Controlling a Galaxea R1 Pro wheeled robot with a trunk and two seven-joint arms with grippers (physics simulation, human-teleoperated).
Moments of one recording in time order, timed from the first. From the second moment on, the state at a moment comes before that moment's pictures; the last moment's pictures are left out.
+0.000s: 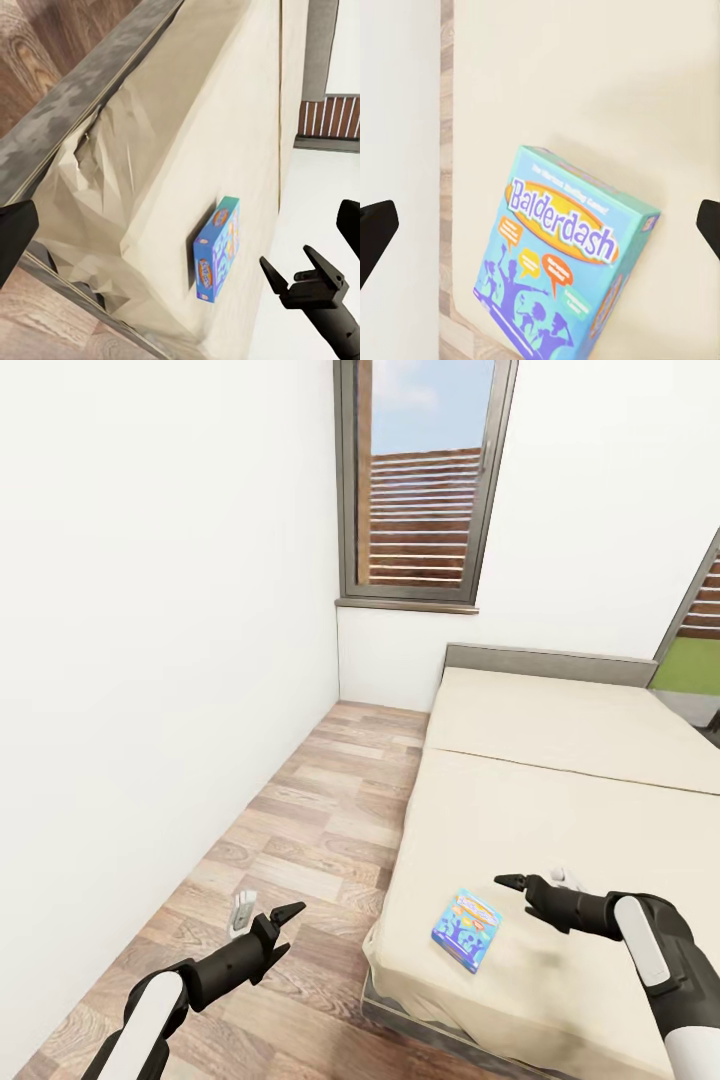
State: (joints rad) left arm -0.22 0.01 0.06 -1.23 1.18 0.77 -0.04; right arm -0.51 -0.23 -0.32 -1.03 -0.53 1.04 0.35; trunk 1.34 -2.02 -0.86
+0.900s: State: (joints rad) left arm -0.22 0.01 0.06 -1.22 1.18 0.77 -0.04; right arm -0.51 -0.22 -0.31 -0.94 -0.53 1.04 0.34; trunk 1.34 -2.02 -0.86
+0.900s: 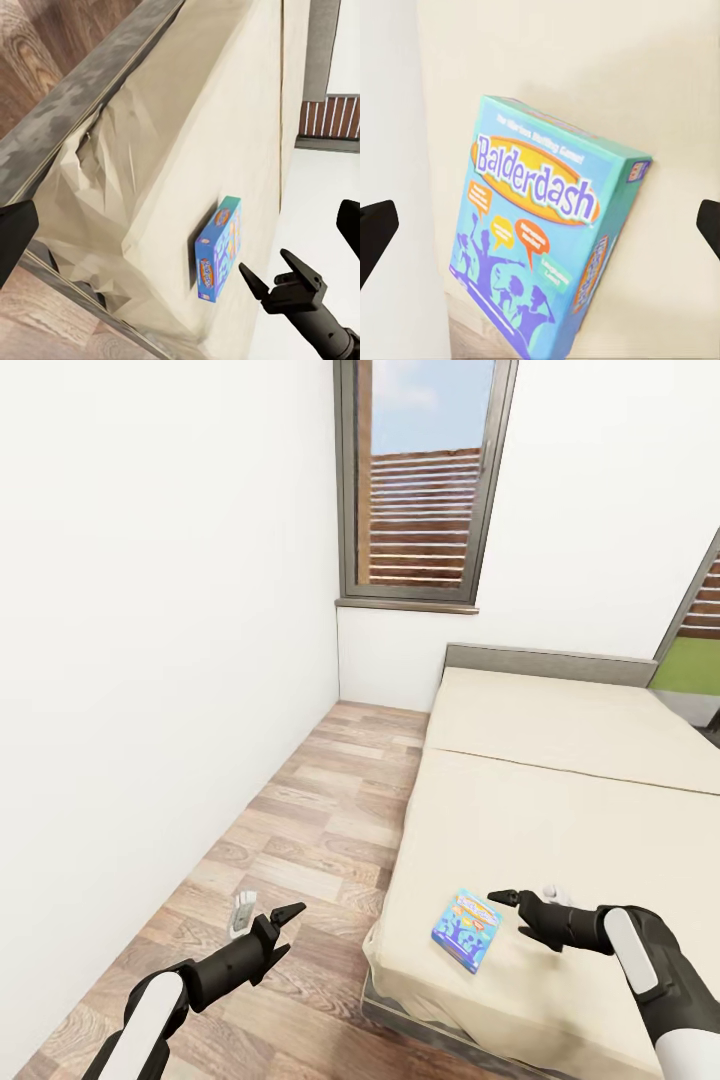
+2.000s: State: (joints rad) left arm -0.22 0.01 0.06 -1.22 1.18 0.77 -0.04; right arm -0.51 -0.20 -0.31 -0.91 -0.53 1.04 0.34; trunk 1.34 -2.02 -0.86
